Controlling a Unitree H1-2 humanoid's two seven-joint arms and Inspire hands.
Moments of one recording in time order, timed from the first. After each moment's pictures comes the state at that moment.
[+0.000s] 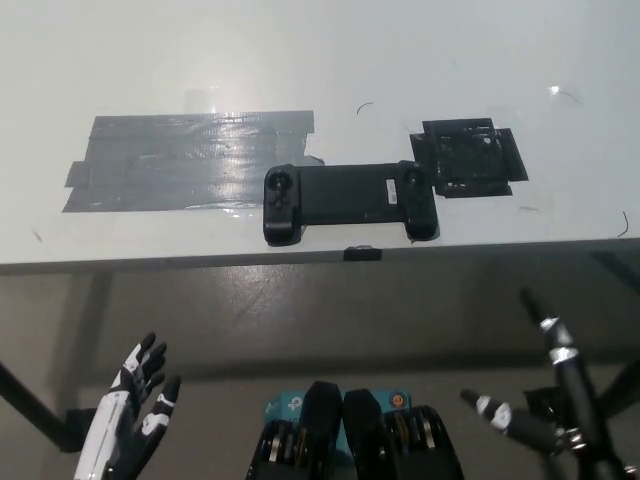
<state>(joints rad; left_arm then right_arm) 0.15 0.15 0.00 -0.20 0.05 -0.04 -0.05 0.04 -0.11 0.03 -0.09 -0.25 -0.37 -0.05</state>
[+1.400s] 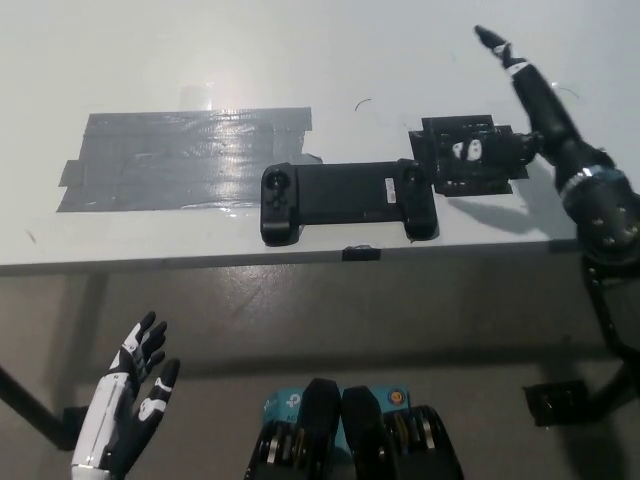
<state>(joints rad) 0.12 0.15 0.01 -0.23 0.06 -0.03 -0.05 -0.79 -0.27 0.14 0.43 -0.30 0.03 0.11</state>
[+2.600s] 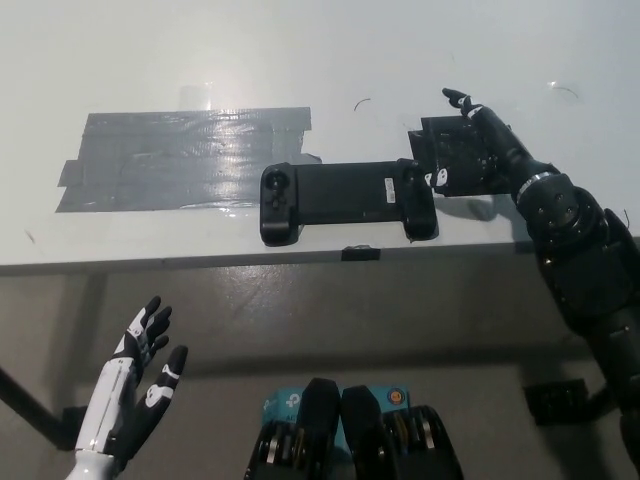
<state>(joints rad) 0.08 0.15 0.01 -0.22 0.08 -0.03 -0.06 -0.92 -0.22 0.17 0.86 -0.30 0.04 0.09</state>
